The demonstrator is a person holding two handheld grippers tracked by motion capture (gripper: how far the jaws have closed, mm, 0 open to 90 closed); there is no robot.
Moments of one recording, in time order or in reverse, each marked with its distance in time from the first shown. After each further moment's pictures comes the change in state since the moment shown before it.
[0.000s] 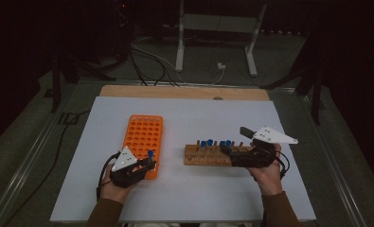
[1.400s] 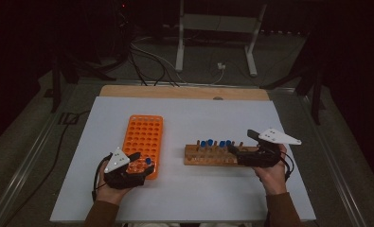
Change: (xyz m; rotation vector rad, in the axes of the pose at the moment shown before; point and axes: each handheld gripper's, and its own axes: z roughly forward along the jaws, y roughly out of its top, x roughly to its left) left arm 0.003 -0.004 -0.015 -0.048 0.068 -0.074; right arm -0.024 -0.019 -0.001 0.044 -0.069 0.031
